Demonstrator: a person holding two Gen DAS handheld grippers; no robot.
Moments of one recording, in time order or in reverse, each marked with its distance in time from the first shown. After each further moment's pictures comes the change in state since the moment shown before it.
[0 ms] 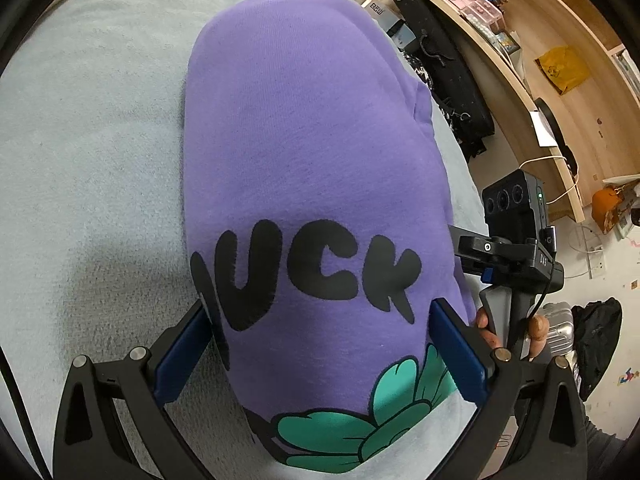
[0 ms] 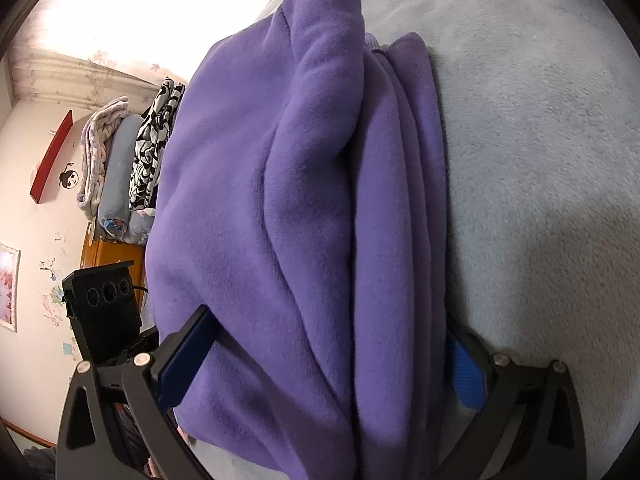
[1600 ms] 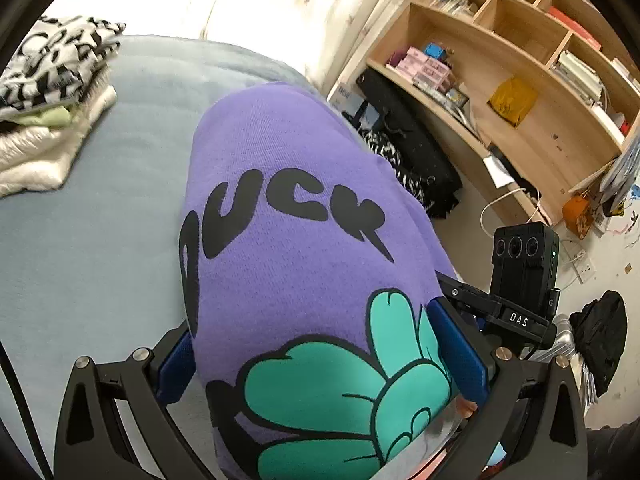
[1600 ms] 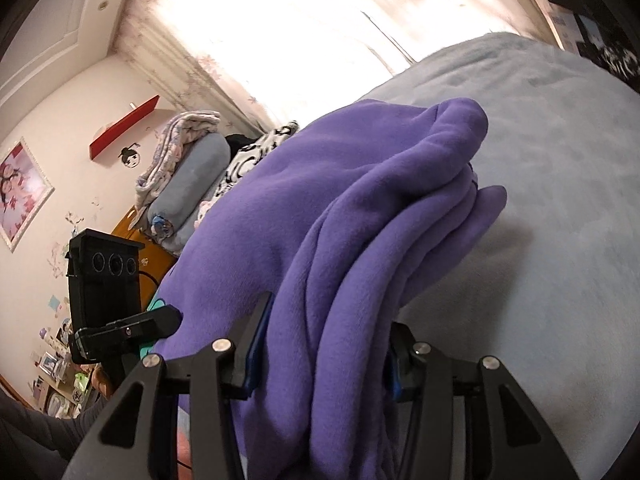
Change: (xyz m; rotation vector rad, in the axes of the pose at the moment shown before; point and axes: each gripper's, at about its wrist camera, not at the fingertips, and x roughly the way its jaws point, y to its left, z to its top) left arm -0.154 -0.041 -0.006 0.157 -0.317 0.020; right arm -0.047 0.147 -0.038 -0.351 -0.326 0.078
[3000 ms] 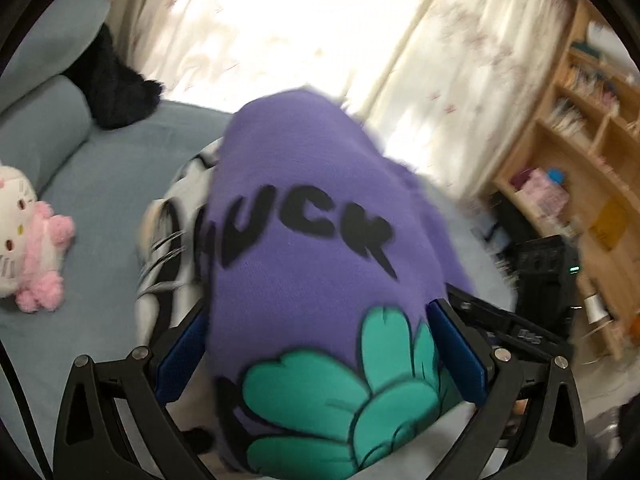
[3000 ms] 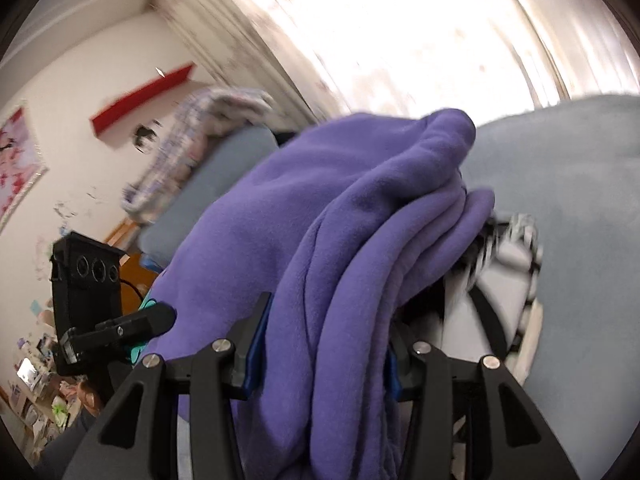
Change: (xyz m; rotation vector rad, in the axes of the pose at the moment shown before) left arm -0.145 0.429 0.291 -0.088 -0.222 0.299; right arm 0.458 0.145 0.243 -0.165 0.050 0.100
